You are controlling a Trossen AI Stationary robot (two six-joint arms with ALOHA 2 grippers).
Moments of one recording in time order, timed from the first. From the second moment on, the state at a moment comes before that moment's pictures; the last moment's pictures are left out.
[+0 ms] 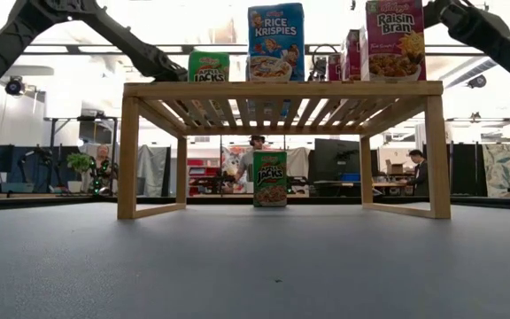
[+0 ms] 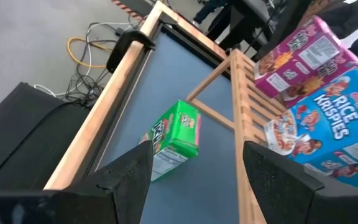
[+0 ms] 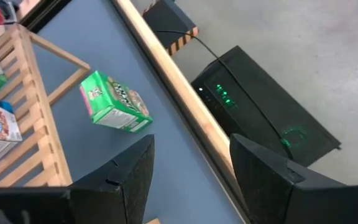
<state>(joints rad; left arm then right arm) 1.07 1.99 1.76 -0.73 1.02 0.25 -1.19 2.11 2.33 -1.36 -0.65 -0.41</state>
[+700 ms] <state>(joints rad) 1.04 2.03 1.79 -0.73 1.01 0.28 -1.19 1.96 1.75 -0.85 -0.78 -0.43</state>
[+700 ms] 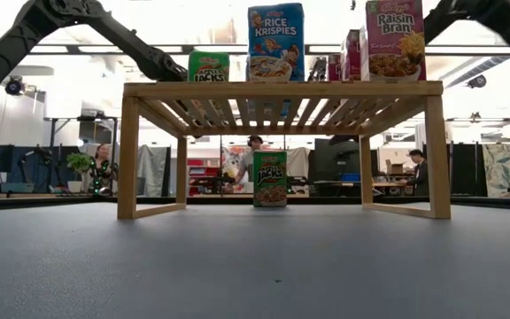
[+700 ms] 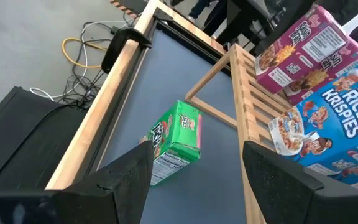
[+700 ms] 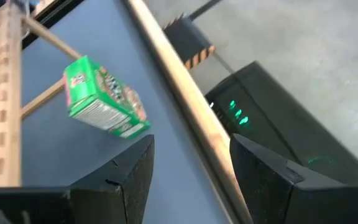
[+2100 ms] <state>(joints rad) 1.05 2.02 1.81 -0.78 1.03 0.21 -1.05 2.08 1.25 0.09 -0.98 -0.41</state>
